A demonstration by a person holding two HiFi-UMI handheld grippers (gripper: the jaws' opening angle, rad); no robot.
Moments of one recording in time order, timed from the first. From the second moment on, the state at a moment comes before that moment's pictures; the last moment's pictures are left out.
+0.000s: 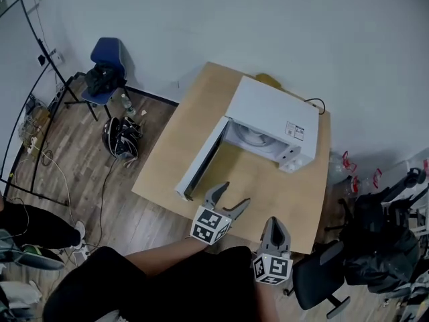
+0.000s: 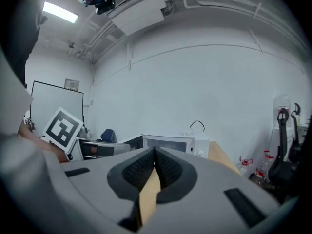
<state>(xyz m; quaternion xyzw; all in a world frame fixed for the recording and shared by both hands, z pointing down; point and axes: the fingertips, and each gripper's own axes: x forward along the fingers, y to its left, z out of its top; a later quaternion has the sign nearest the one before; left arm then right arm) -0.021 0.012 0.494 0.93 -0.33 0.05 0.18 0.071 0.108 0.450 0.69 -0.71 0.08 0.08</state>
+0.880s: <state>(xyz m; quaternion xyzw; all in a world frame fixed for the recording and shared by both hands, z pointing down) -0.040 0.307 0.424 0.90 -0.43 0.00 0.11 0.061 0.334 0.408 0.63 -0.77 0.09 0.02</state>
